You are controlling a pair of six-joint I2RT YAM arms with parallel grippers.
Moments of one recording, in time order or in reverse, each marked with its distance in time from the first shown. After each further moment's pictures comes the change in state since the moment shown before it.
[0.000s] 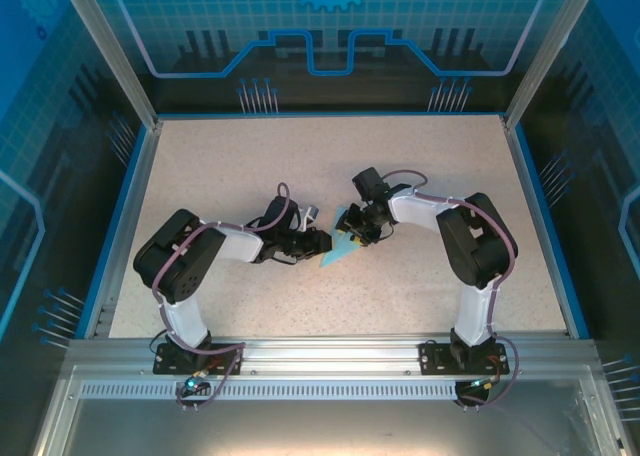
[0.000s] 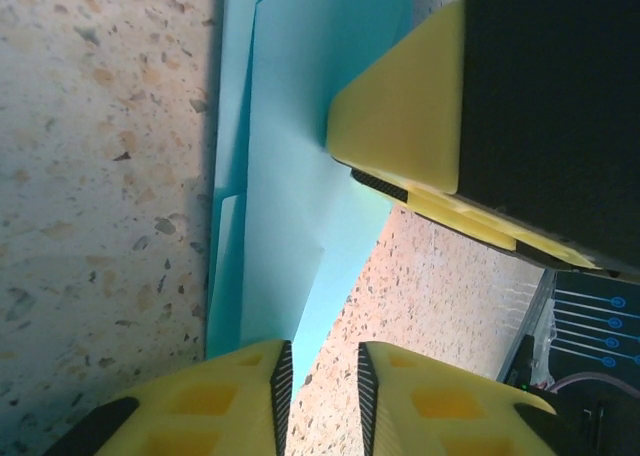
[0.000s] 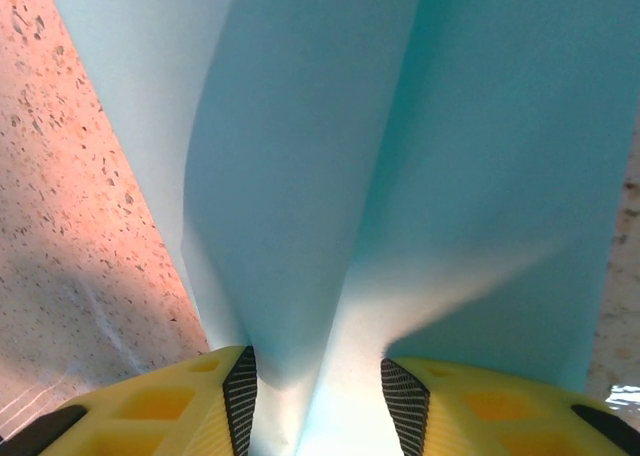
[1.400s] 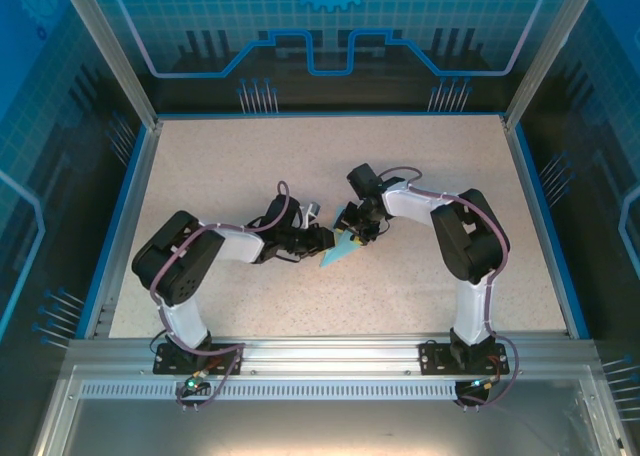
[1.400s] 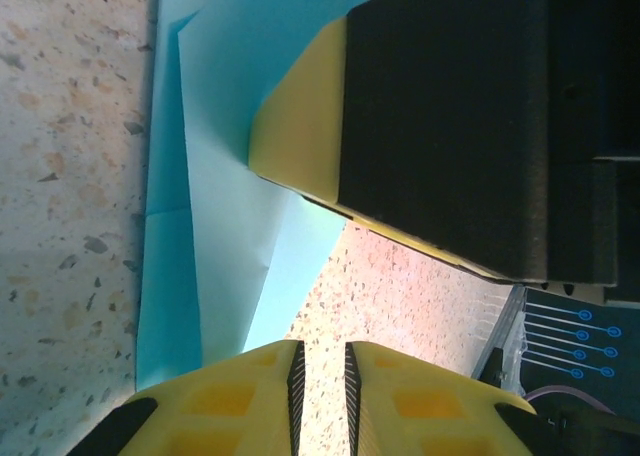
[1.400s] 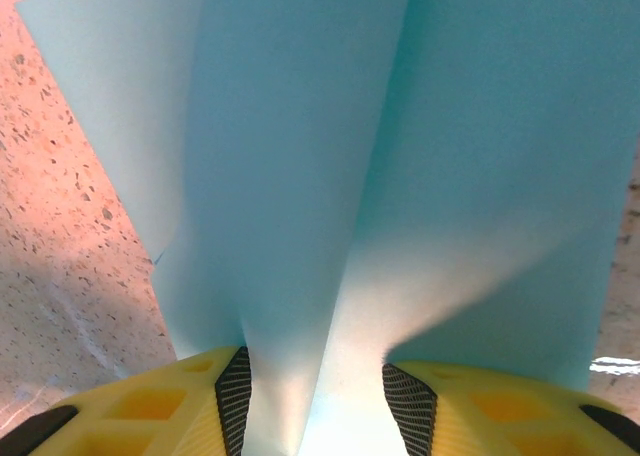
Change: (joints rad) left arm -0.019 -0.012 0.008 0.038 -0.010 -0.072; right arm 0.010 0.064 0.092 -0.122 0.023 0.011
